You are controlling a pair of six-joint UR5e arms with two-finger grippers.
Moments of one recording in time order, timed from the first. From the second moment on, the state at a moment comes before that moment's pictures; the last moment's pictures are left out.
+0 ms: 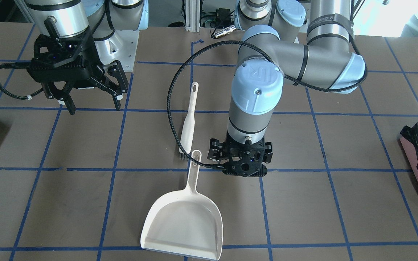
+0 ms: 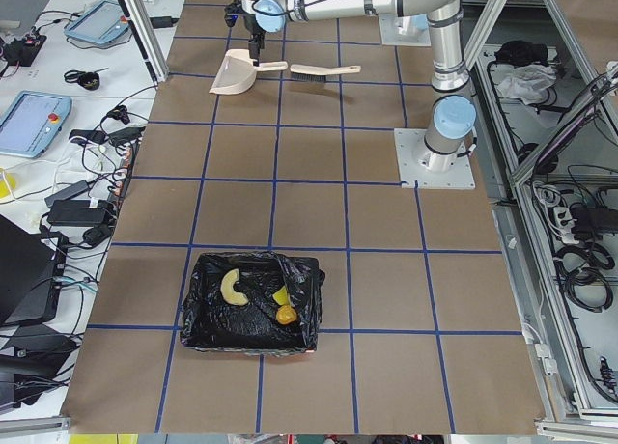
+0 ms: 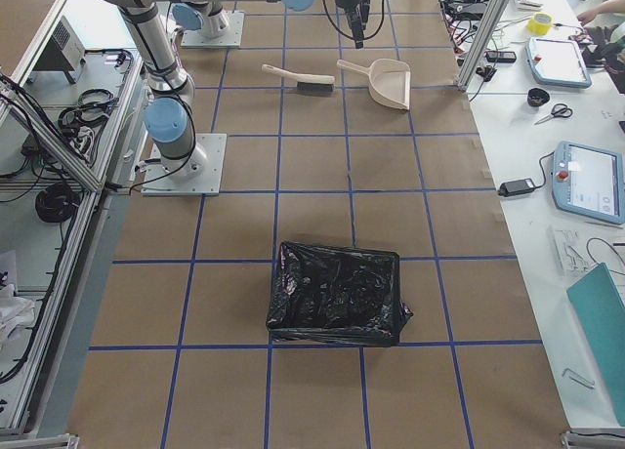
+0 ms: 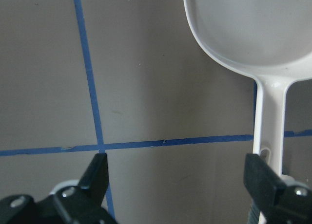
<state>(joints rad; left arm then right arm) -1.76 -1.96 -1.42 -1.30 1.62 -0.11 1.65 -1.56 1.60 -1.89 -1.56 -0.05</state>
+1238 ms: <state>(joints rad) -1.42 -1.75 -1.45 -1.49 1.76 0.01 1.65 -1.56 1.60 -1.89 -1.56 -0.04</state>
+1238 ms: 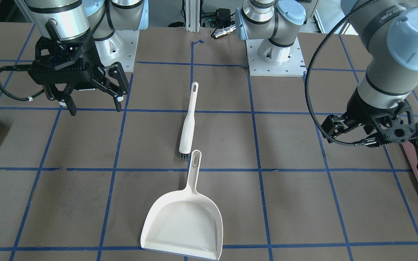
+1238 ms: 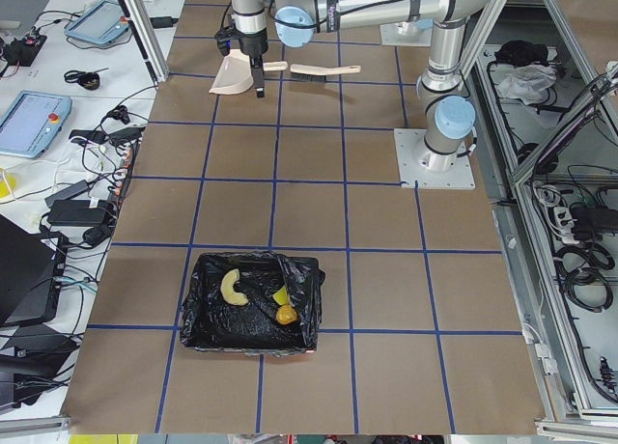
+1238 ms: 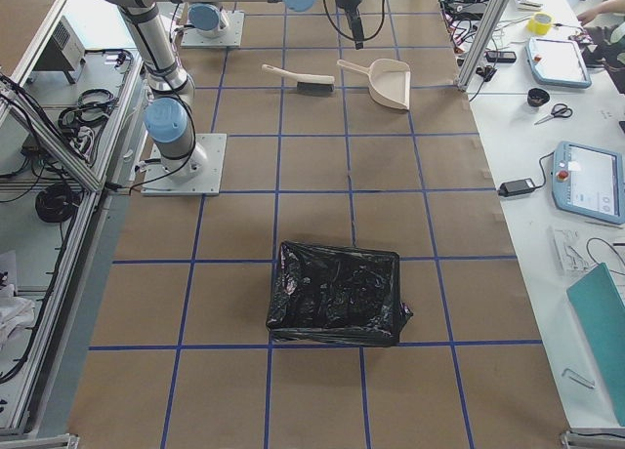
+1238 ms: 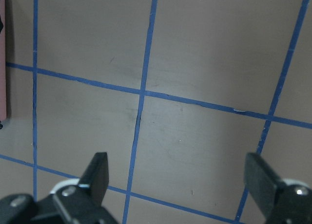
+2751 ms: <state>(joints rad) -1.62 -1.51 -1.64 -1.60 1.61 0.00 1.65 -1.55 1.60 -1.95 -1.56 -0.04</state>
